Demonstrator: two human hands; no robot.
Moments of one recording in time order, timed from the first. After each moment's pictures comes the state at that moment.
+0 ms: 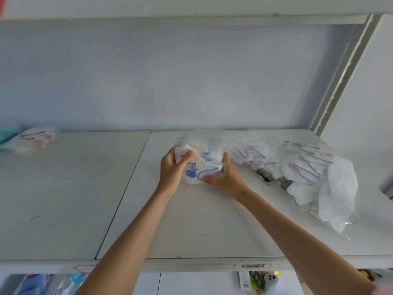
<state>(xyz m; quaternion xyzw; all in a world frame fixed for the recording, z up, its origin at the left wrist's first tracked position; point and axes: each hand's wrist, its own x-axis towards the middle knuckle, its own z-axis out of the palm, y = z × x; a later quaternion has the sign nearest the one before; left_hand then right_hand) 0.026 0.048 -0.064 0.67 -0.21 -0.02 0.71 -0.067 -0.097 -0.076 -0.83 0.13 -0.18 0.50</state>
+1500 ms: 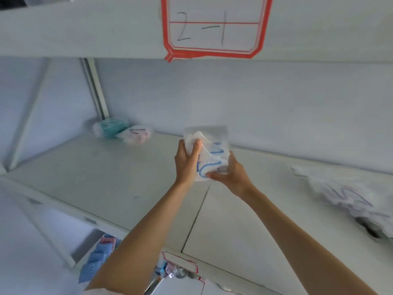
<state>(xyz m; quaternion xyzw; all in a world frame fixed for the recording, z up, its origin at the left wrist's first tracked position) 0.096 0.198 -0.024 0.67 -0.07 0.19 0.71 0.040 0.059 -0.026 -0.82 -0.03 -0.12 0.55</state>
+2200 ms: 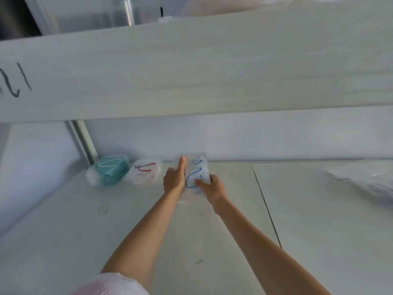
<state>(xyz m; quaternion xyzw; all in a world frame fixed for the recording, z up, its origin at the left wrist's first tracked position) 0.312 0.343 -0.032 0.85 0.03 -0.04 0.53 0.228 0.251 -0.057 -0.69 0.23 -0.17 0.67</state>
